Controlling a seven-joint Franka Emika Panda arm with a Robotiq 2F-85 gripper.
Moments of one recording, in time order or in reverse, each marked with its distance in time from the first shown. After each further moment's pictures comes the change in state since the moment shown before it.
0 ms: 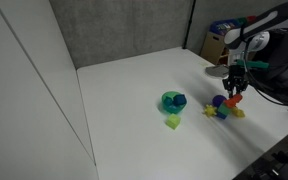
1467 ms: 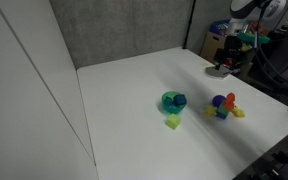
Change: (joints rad) arm 0.084 -0.302 0.038 -0.123 -0.044 0.251 -0.056
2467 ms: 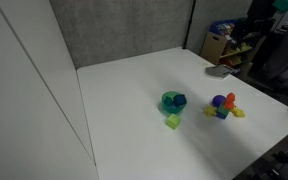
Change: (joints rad) arm 0.134 -0.552 0.037 -0.408 -0.215 0.130 0.229
